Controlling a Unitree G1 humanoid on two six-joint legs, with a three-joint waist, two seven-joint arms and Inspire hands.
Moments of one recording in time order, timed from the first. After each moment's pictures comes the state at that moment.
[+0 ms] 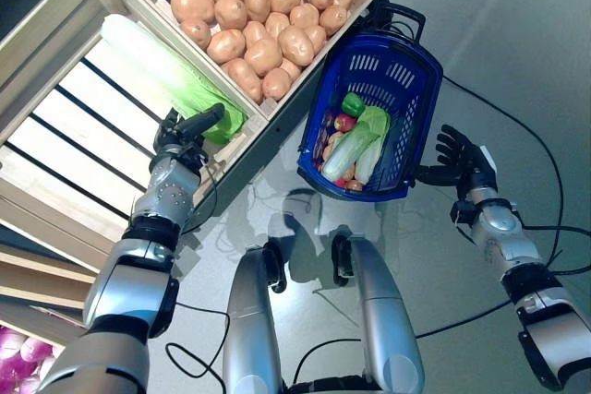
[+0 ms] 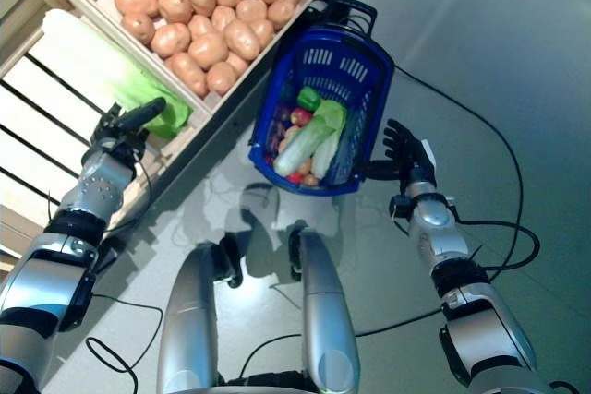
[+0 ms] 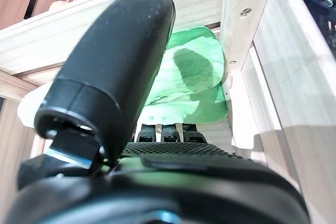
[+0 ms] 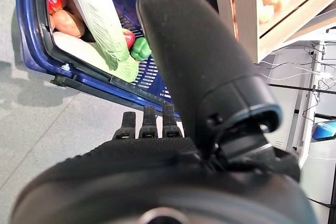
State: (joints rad) left arm -0.87 0.57 -0.20 0.90 -1.16 0.00 0.32; right arm -0.59 -0.61 0.32 0.74 0.63 -0.17 -0.10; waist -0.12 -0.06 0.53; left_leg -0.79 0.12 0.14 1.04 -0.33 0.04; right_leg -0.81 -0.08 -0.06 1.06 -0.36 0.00
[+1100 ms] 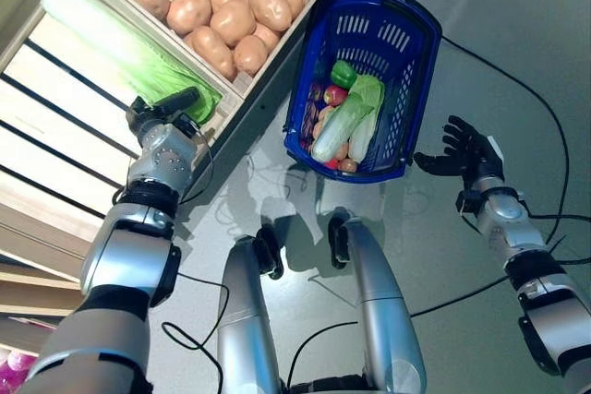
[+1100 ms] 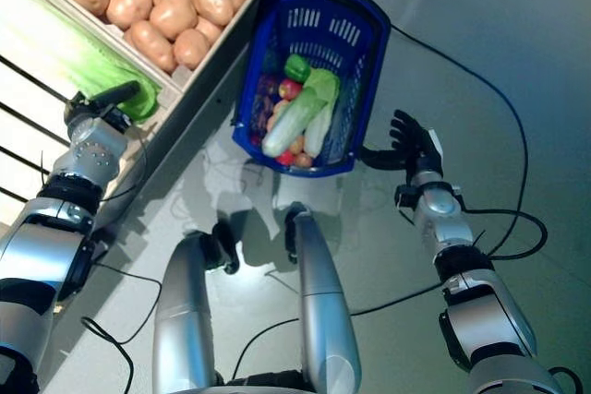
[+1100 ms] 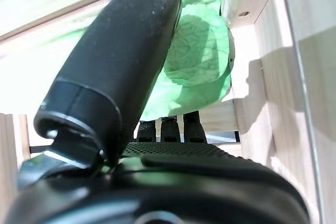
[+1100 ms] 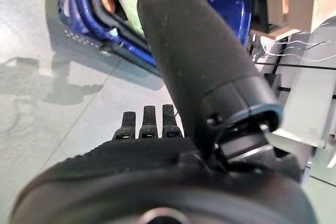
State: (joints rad) left arm -1.08 0.59 -0.26 1.06 -1.15 -0.01 0.65; right arm -0.68 -0.62 0.32 0.84 0.65 -0.16 -0.07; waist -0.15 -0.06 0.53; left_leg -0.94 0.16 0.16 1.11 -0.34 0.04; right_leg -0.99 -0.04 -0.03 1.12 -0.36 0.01
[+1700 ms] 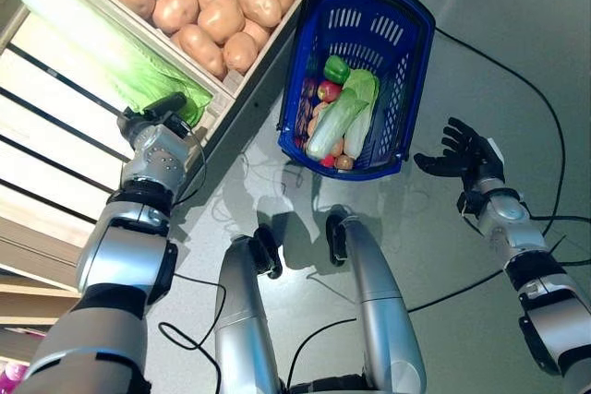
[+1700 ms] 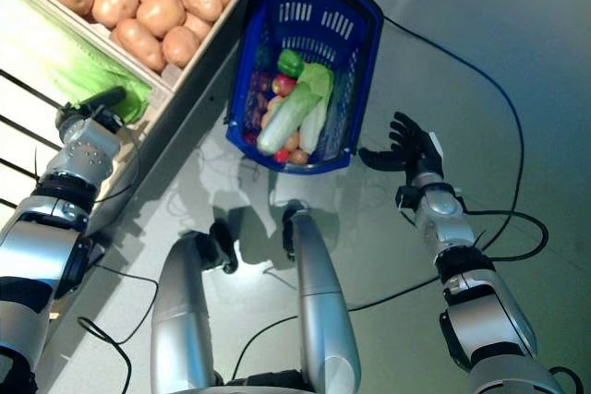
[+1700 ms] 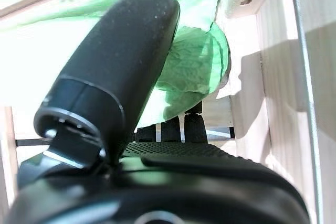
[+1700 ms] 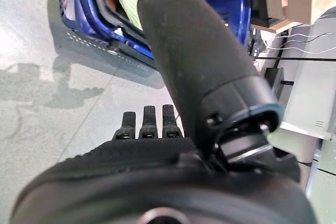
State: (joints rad) left arm -1.09 0.59 -0.25 1.11 -1.19 -0.01 0.64; right arm -0.68 -0.62 0.32 0.84 0.68 -0.16 -0.05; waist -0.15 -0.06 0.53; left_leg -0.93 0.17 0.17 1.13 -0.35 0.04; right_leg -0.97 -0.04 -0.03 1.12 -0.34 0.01
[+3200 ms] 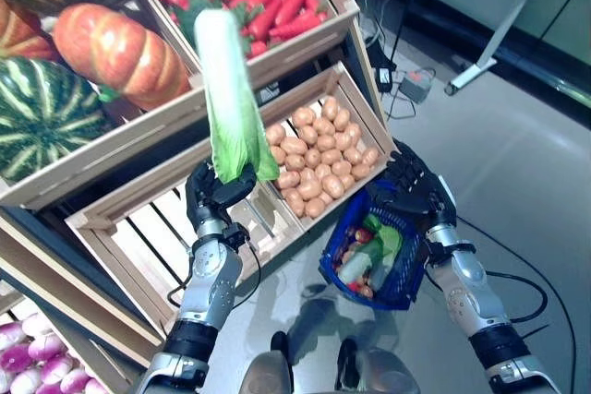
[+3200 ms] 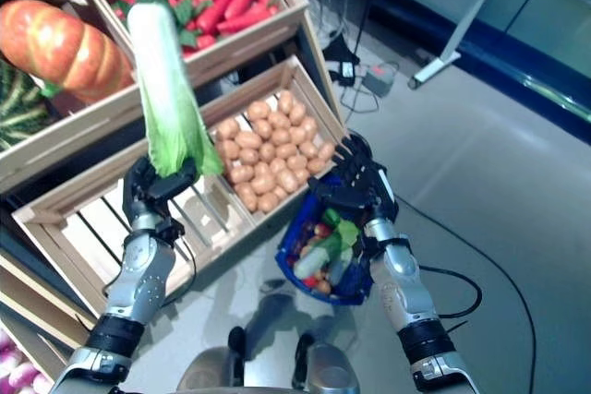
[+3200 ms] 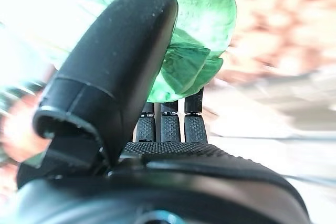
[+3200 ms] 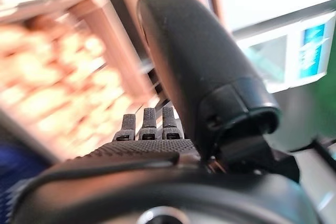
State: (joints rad) left arm -0.21 0.29 -0.11 0.16 -0.56 -0.19 0.46; right arm -0.22 -0.37 0.18 0.23 0.68 -0.21 0.07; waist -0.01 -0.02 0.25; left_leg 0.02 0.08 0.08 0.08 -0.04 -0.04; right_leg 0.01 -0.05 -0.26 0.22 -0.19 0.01
